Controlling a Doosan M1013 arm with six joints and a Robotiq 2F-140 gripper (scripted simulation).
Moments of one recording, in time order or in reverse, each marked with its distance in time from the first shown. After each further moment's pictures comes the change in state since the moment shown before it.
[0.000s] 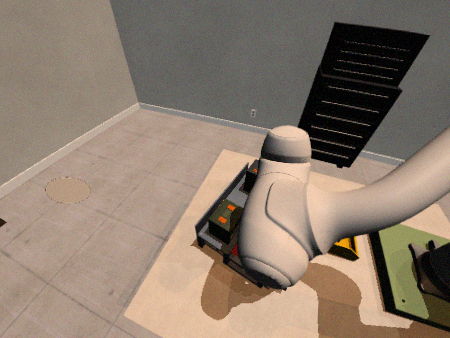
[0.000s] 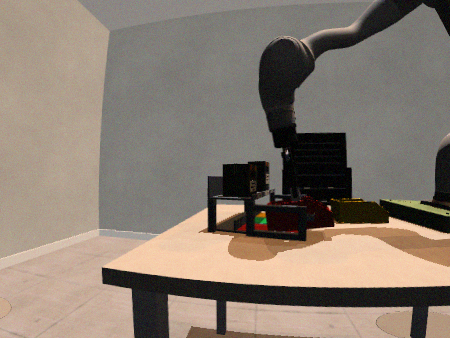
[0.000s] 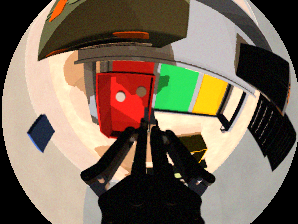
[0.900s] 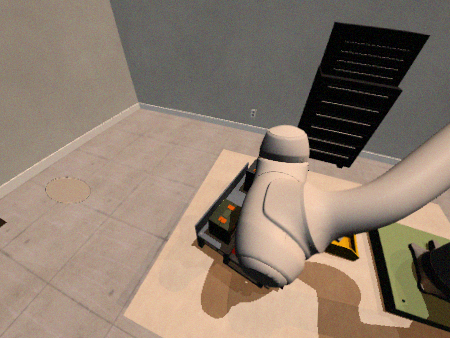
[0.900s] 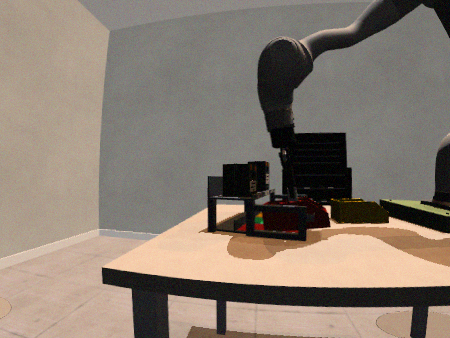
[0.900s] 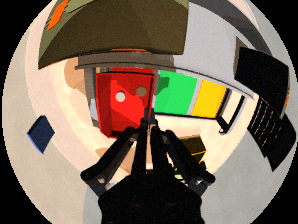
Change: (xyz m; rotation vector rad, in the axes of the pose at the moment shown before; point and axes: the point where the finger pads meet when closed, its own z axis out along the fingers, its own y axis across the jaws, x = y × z) arm 0.009 0.000 -0.001 0.000 0.015 0.000
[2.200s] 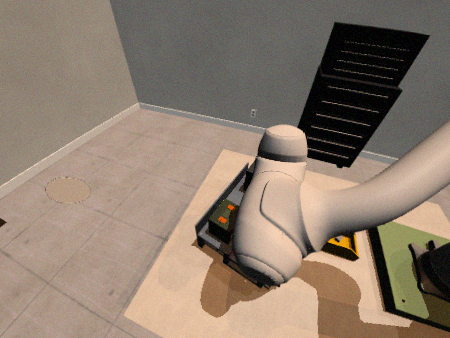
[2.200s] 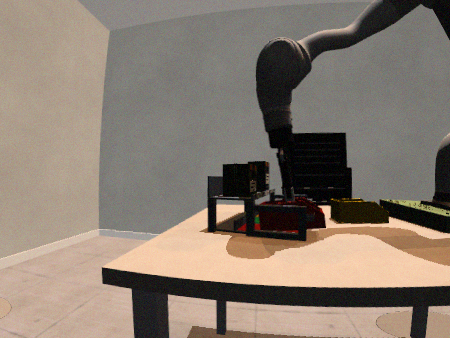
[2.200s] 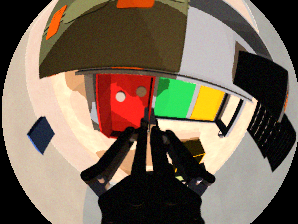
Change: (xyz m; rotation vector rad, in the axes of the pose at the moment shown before) arm 0.009 0.000 0.000 0.000 0.015 0.000
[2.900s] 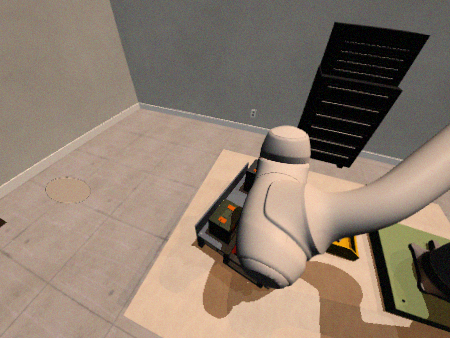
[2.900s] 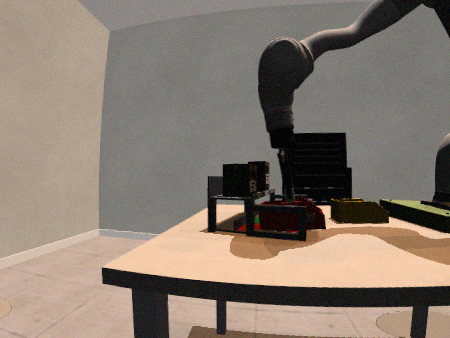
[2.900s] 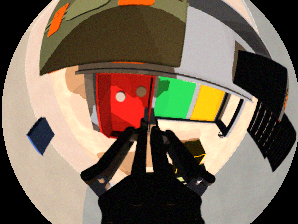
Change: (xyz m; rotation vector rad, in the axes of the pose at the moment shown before) arm -0.001 0.000 0.001 0.000 0.015 0.000
